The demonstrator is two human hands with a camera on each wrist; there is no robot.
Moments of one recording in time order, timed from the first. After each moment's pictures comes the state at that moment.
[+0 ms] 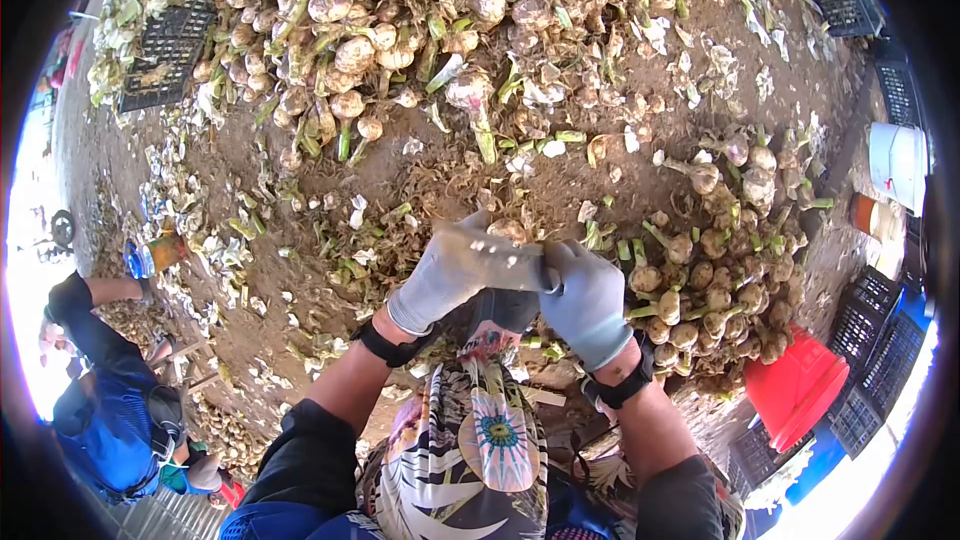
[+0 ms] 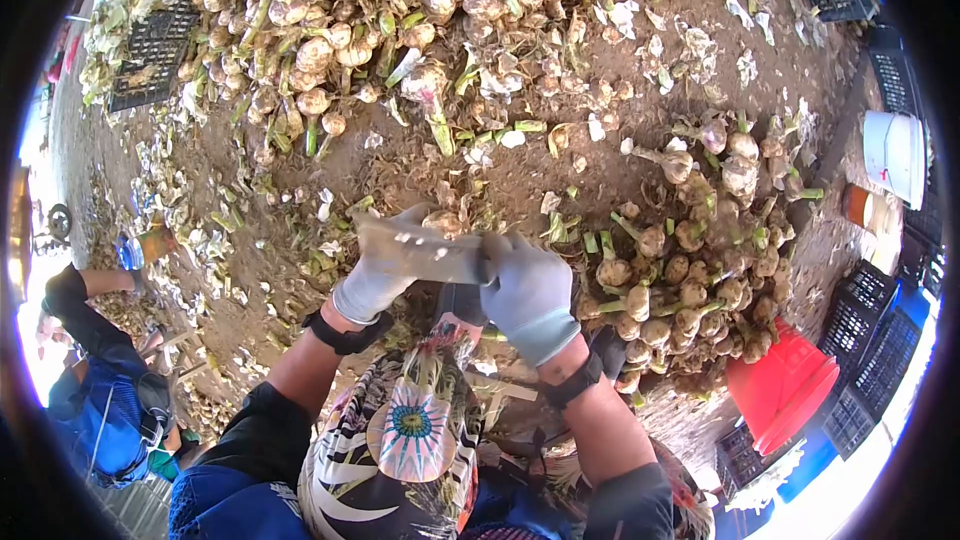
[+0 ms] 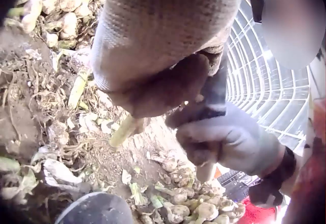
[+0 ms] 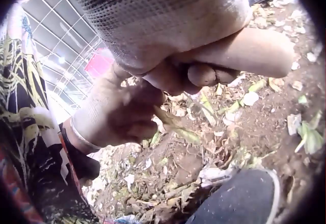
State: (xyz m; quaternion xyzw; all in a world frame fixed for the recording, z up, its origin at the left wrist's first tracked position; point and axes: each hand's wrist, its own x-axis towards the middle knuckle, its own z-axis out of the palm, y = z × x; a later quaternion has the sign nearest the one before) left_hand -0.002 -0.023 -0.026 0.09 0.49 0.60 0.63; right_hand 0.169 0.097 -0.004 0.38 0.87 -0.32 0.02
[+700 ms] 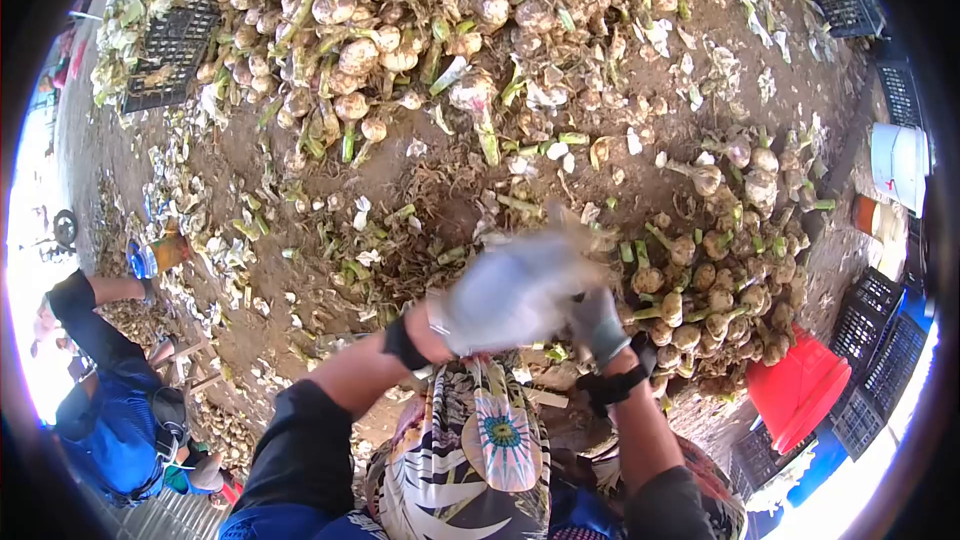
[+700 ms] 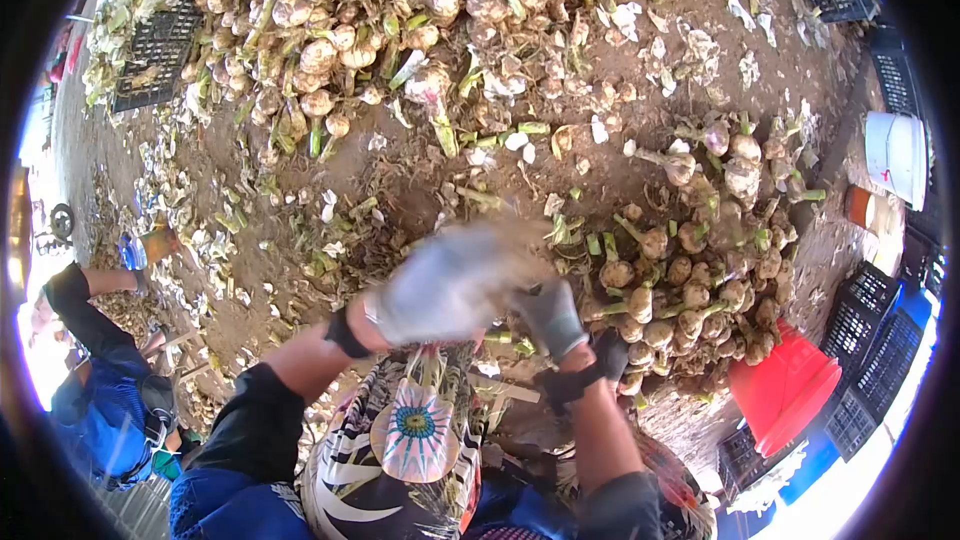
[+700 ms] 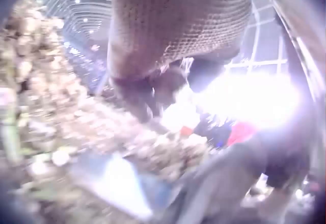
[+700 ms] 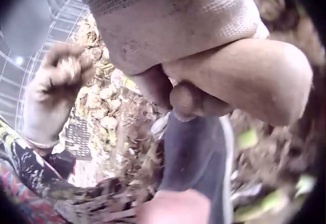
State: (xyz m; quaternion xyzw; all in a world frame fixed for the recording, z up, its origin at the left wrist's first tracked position) left_hand 0.031 0.040 0.020 0.60 0.57 0.42 0.39; right_hand 0.233 0.063 -0.077 0.56 0.53 -0.63 0.12
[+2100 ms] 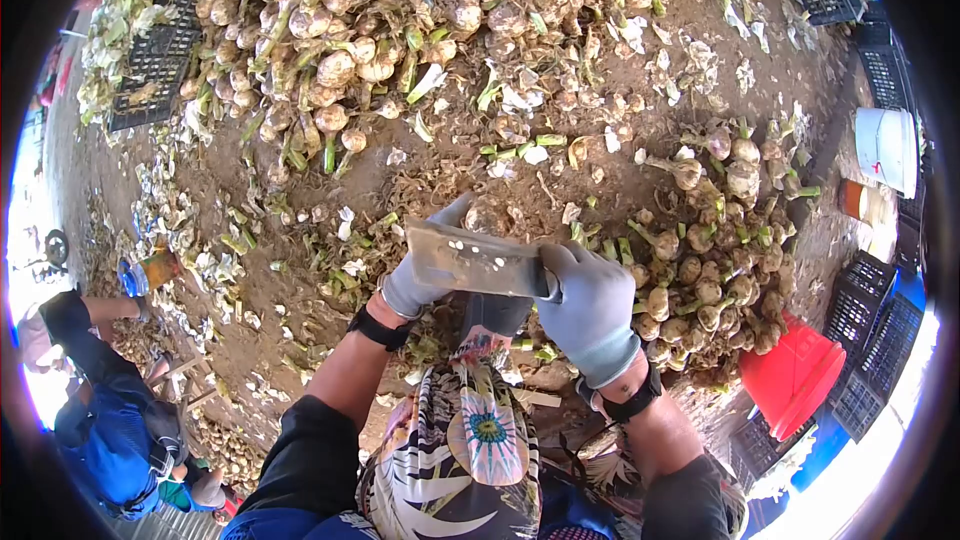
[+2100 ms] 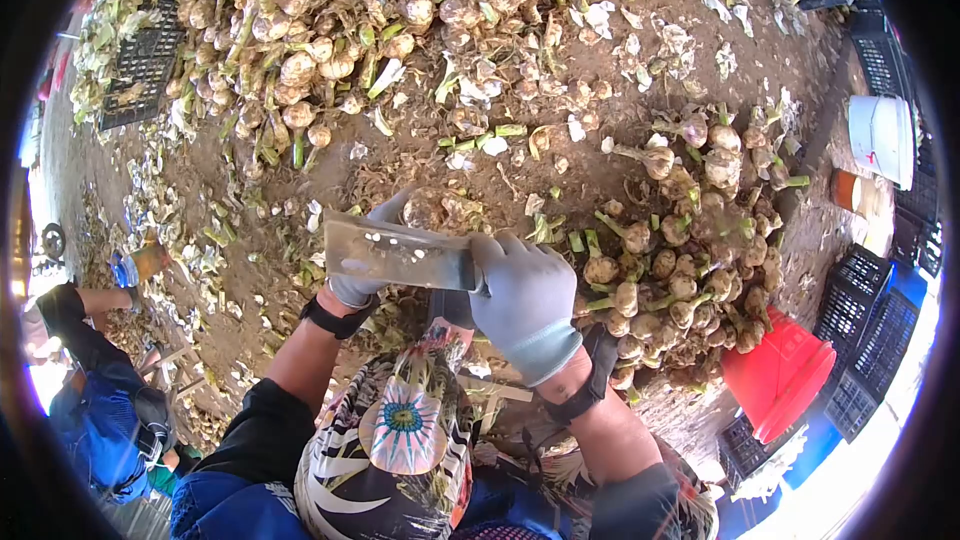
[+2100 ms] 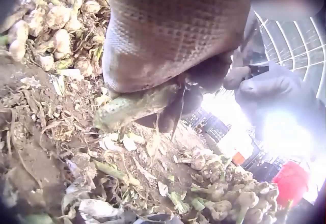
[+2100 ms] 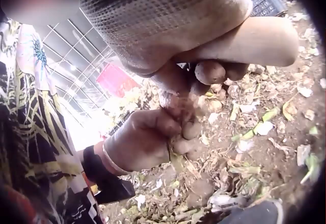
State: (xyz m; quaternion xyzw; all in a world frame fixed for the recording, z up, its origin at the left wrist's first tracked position) left_hand -0.017 -0.021 -0.055 0.27 0.54 0.56 0.56; right_hand 0.165 0.109 0.037 0.37 0.88 -0.30 -0.05
